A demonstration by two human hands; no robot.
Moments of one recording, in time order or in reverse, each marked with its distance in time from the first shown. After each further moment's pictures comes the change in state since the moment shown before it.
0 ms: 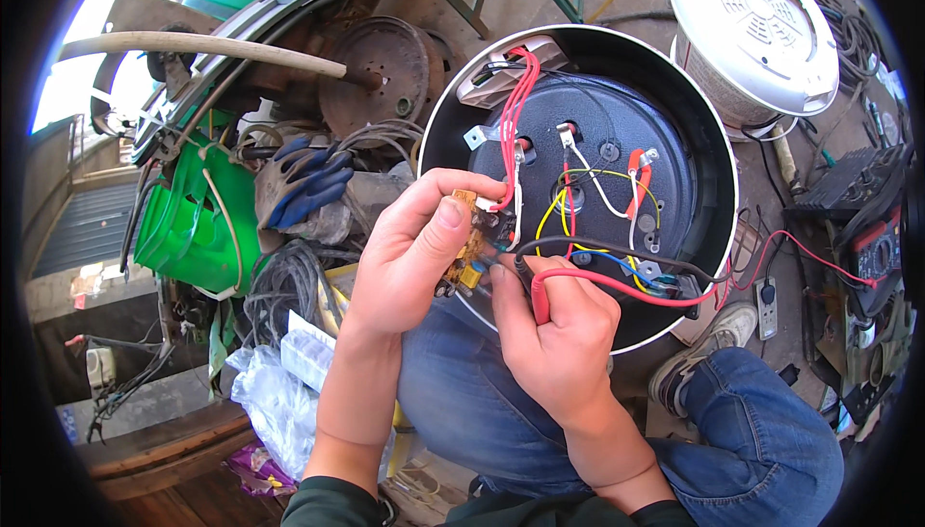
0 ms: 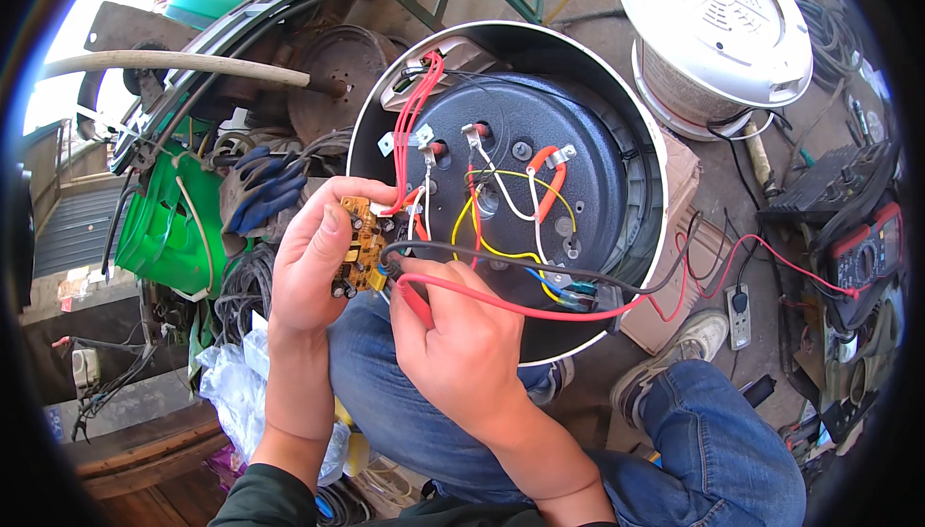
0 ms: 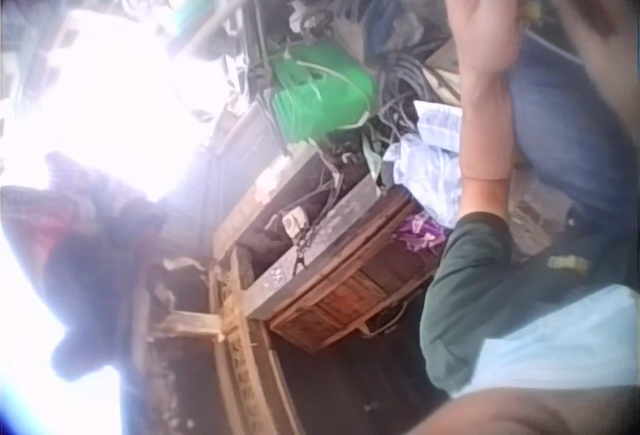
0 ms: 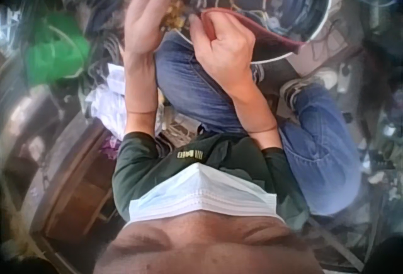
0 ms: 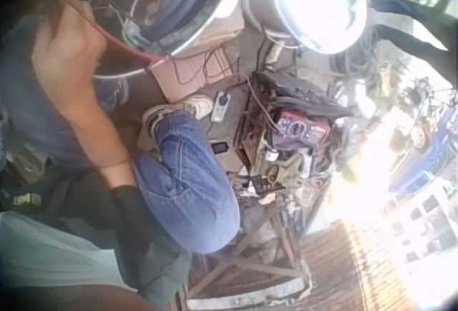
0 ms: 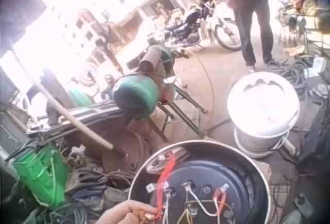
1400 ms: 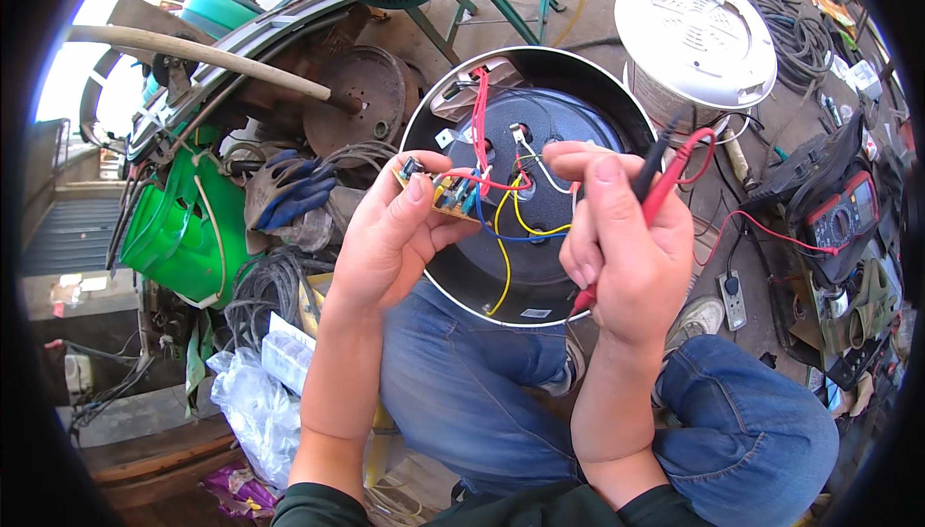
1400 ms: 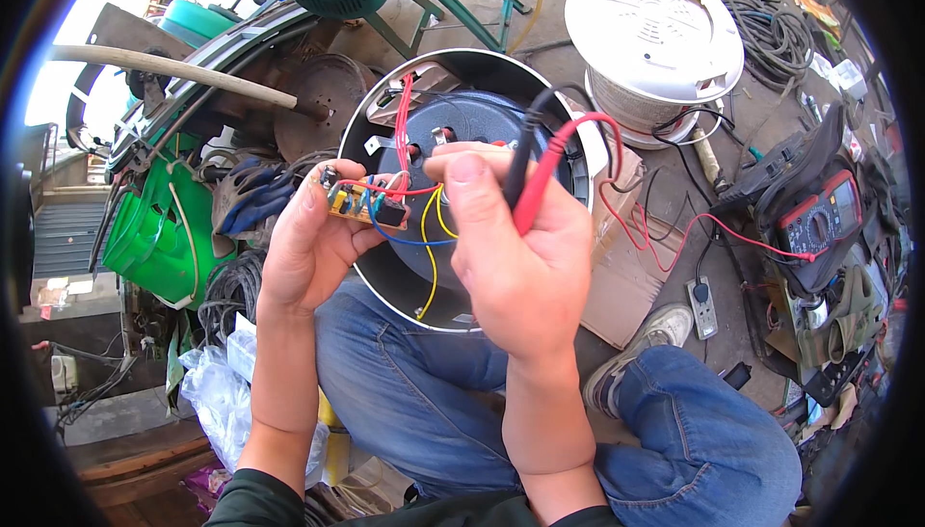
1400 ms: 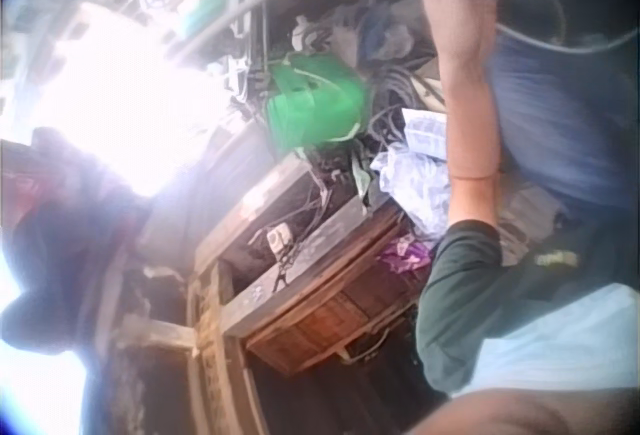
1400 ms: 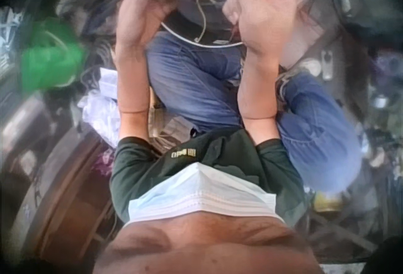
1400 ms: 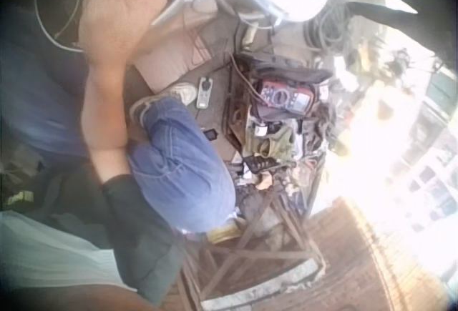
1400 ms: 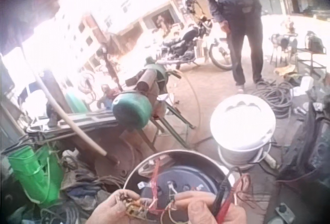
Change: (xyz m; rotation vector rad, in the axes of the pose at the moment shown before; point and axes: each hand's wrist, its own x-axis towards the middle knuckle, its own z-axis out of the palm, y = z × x) left_hand -0.003 0.002 0.007 -0.284 -0.050 -0.006; right_hand 0.043 -0.033 -0.062 0.657 0.069 0.263
